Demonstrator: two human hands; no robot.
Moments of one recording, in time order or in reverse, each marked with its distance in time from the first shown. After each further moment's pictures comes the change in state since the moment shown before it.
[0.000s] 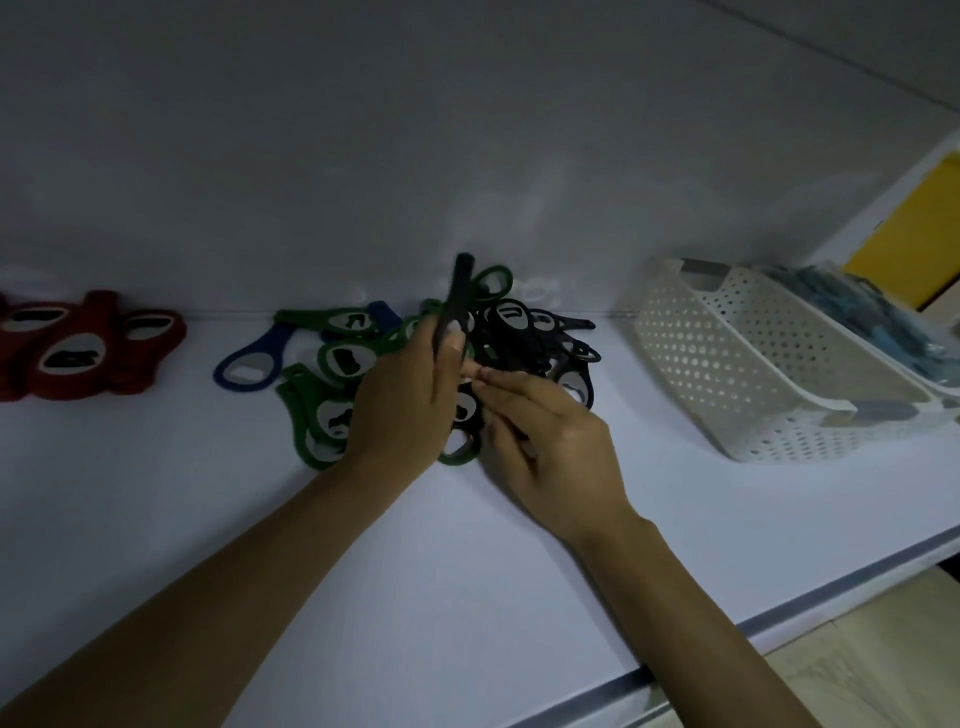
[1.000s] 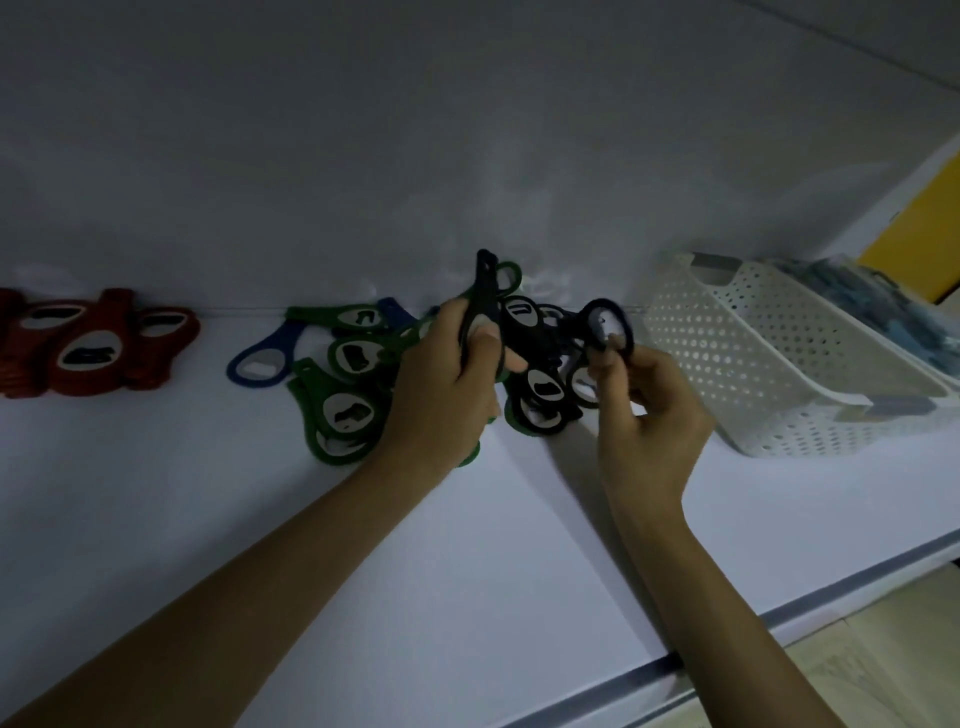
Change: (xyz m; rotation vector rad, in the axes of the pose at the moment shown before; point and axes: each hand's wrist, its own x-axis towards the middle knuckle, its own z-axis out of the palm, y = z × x) left_hand 0.000 0.021 0.003 -0.468 -0.064 -0.181; right_hand 0.002 0.011 -0.014 0.338 0.509 0.626
